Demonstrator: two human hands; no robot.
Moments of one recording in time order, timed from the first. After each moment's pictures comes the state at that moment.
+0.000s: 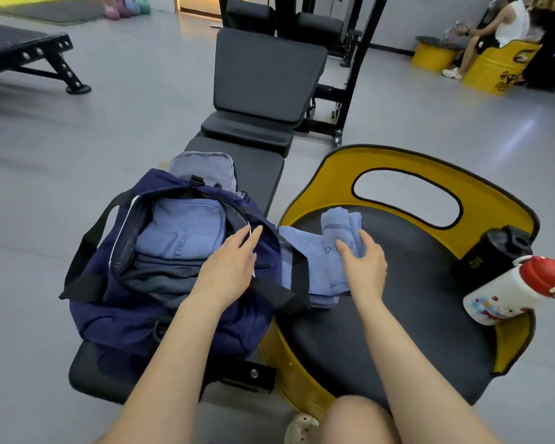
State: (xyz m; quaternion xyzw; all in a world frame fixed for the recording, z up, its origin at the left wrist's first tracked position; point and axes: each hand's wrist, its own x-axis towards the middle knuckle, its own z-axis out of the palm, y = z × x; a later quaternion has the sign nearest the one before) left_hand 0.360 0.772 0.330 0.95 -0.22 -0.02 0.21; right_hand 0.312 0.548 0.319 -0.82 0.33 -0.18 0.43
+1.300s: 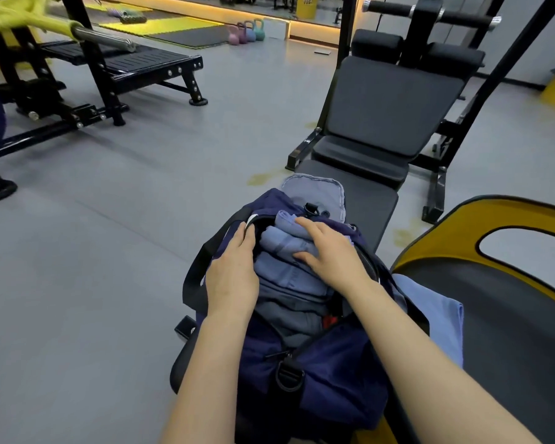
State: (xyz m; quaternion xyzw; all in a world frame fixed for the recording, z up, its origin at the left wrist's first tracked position) left_hand 0.395 0.914 0.349 0.96 0.09 0.07 0.26; right_hand 0.457 0.741 0.330 -0.96 -0.19 -0.08 0.19
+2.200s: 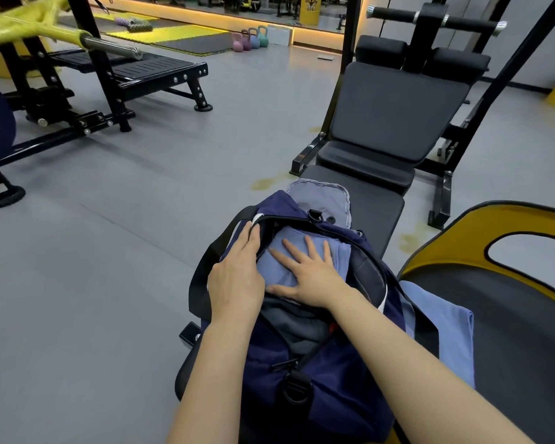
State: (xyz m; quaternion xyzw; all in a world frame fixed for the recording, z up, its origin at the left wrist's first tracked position) left_hand 0.395 0.916 0.355 0.96 0.08 0.09 0.26; right_hand 0.462 0.769 0.295 -0.97 -0.22 0.09 0.06
